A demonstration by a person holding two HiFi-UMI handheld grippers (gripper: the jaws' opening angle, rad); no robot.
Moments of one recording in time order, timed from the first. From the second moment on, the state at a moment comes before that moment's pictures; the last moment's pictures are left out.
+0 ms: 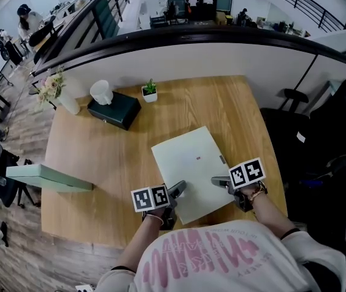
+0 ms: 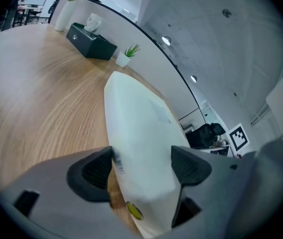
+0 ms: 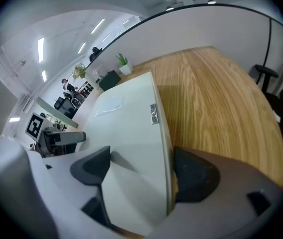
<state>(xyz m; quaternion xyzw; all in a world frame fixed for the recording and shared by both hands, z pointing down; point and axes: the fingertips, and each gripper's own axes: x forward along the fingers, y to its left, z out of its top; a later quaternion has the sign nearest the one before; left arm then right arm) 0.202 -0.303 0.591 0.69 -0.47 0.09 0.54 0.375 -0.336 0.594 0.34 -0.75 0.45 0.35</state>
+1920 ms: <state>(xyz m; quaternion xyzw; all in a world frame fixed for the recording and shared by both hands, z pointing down) -0.025 -0.001 0.477 0.66 -0.67 0.11 0.30 0.106 -0.098 0.489 0.16 -0.95 0.11 0.25</state>
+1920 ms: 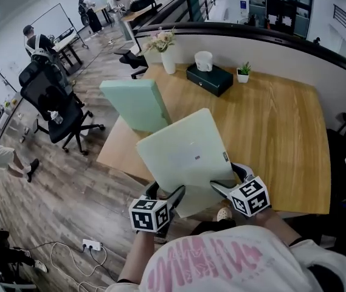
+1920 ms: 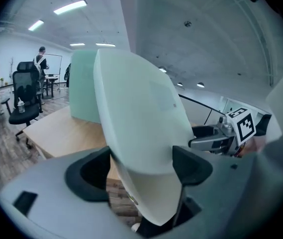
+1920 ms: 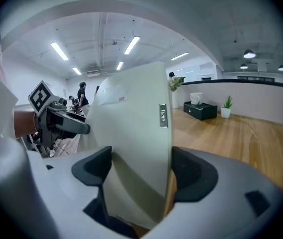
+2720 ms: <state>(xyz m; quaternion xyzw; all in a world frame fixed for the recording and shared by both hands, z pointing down) -0.237 0.025 0.413 0.71 -0.68 0.13 0.16 -0.101 -0.066 0.461 0.18 -0.96 0.13 0.15</state>
